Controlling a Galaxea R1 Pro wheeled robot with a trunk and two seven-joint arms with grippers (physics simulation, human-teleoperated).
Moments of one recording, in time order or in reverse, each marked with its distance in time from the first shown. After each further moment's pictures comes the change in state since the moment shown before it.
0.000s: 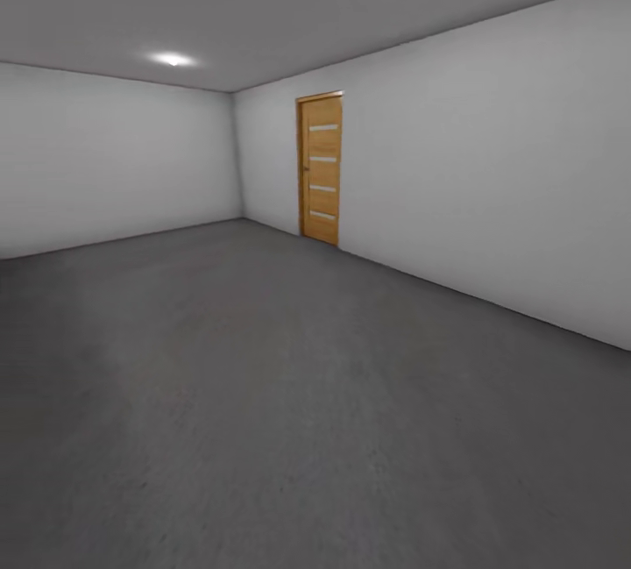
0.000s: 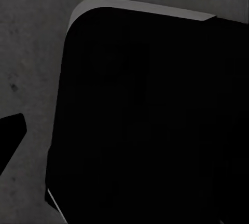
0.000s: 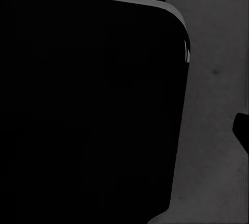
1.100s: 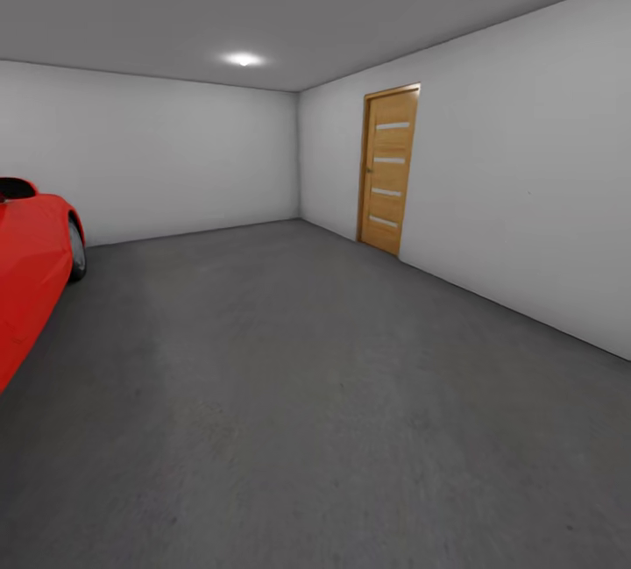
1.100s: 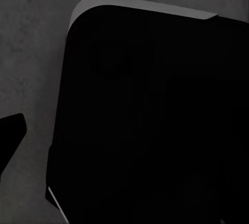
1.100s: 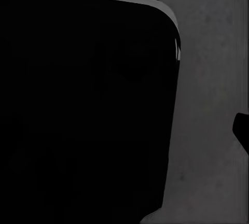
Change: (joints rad) left arm 0.000 0.002 0.000 -0.001 0.007 0.008 0.000; right arm 0.000 -0.010 0.000 0.000 -0.004 0.004 -0.004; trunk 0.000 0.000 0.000
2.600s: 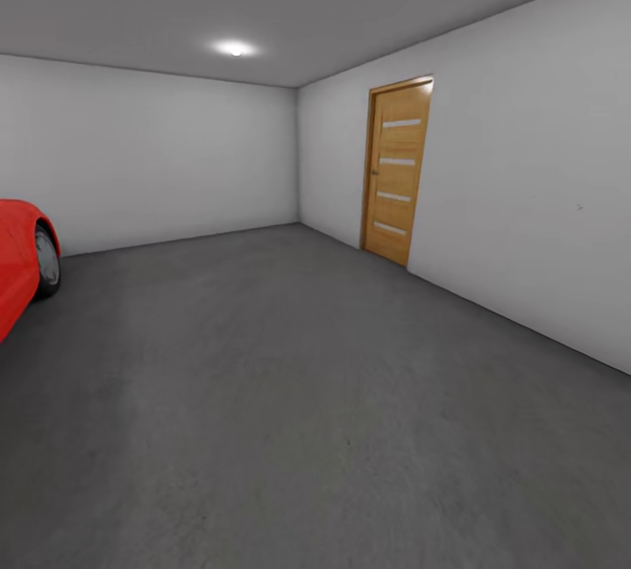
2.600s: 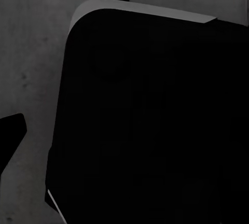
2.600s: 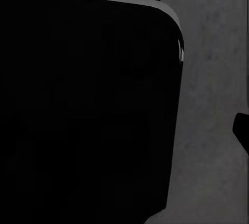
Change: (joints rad) left arm 0.000 -0.001 0.000 0.001 0.000 -0.011 0.000; right arm 0.000 0.005 -0.007 0.000 -0.004 -0.003 -0.002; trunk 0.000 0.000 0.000
